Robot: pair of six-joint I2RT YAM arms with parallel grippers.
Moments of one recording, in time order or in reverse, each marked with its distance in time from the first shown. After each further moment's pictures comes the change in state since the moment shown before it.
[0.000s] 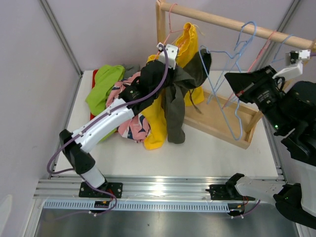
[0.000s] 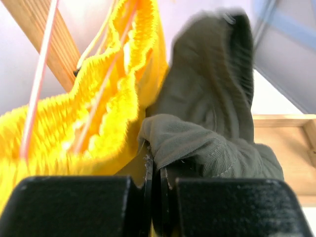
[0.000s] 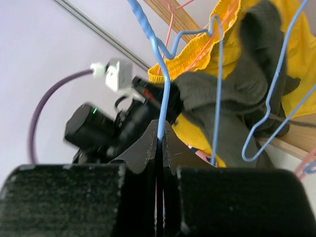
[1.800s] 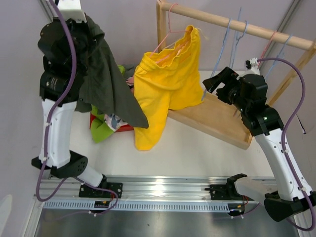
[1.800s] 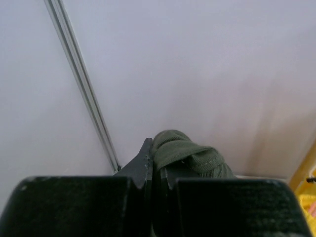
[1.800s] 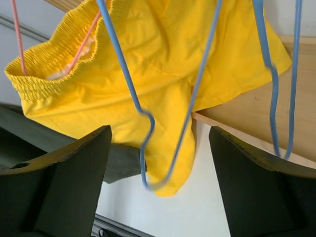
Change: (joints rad) left arm 0.447 -0.087 0.660 -0.397 -0.139 0.227; right arm -0.331 0.011 -0.537 0.279 -0.268 -0.013
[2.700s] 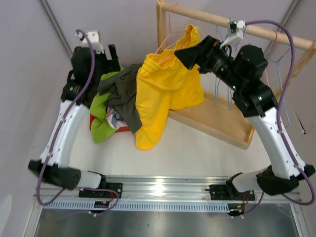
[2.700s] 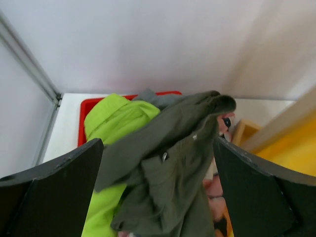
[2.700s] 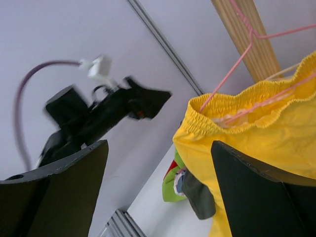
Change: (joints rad) left arm 0.152 -0.044 -0.620 0.152 0.281 -0.292; right arm 0.212 0.227 0.455 0.151 -0.190 -0.084
